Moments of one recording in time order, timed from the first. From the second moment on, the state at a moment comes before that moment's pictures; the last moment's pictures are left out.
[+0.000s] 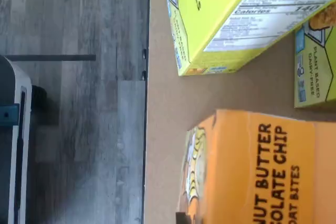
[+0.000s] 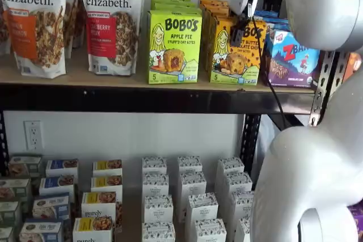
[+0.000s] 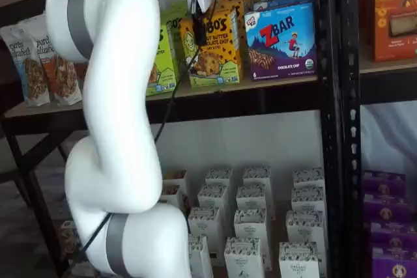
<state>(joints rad) -0.06 -0.06 -1.66 0.15 1.67 -1.61</state>
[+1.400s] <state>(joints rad) -0.07 -0.05 -1.69 0.15 1.68 -1.61</state>
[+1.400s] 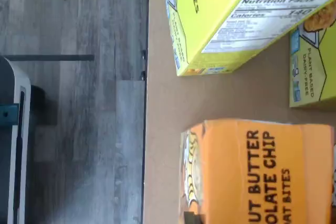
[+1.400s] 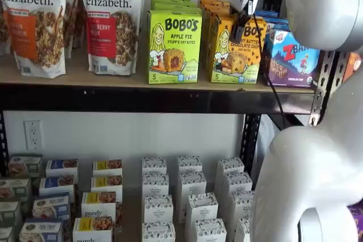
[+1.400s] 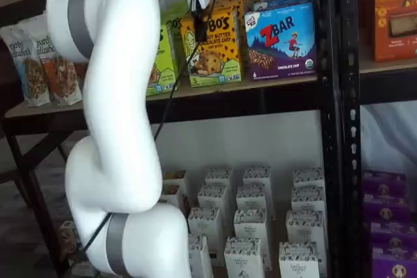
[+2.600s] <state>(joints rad) -0.01 -0.01 -1.90 0.10 1.88 -1.55</state>
